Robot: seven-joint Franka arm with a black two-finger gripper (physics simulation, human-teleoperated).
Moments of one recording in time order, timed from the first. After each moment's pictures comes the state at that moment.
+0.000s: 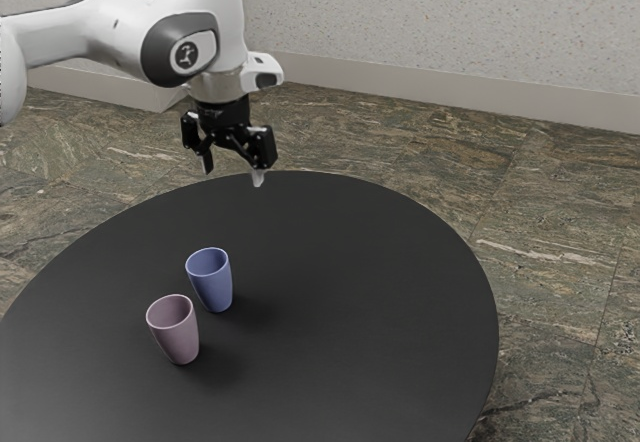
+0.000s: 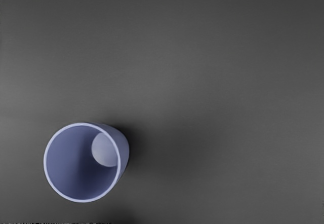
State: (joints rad) arm 0.07 0.08 -0.20 -1.73 0.11 1.80 -0.28
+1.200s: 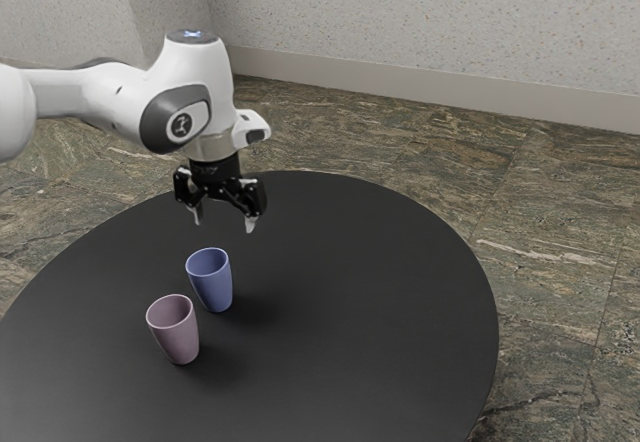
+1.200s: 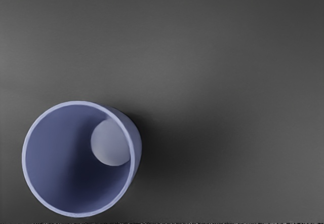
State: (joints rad) arm 0.08 0.06 -0.15 -1.98 0.10 2.03 -0.34
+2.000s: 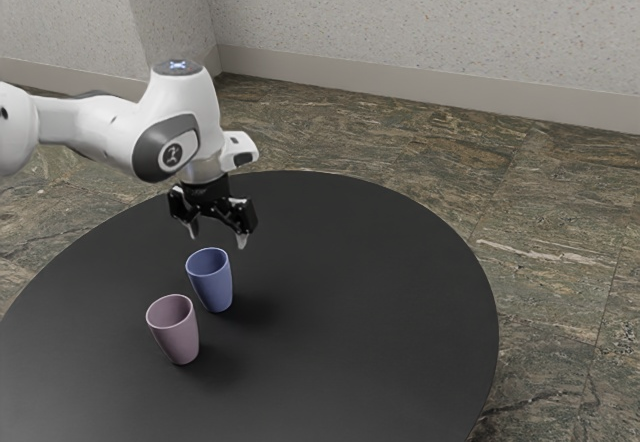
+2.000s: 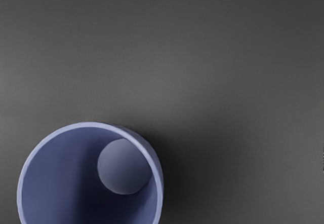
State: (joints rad) arm 0.09 0.08 -0.12 -2.08 0.10 2.20 -0.25
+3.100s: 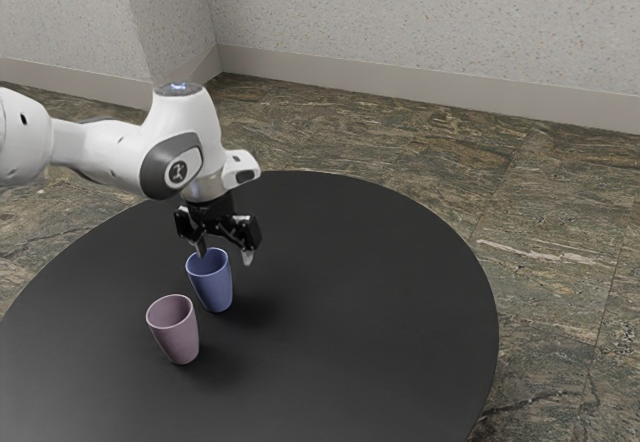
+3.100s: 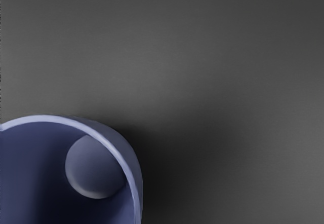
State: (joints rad) arm 0.11 0.14 -0.12 -2.10 0.03 2.26 -0.19
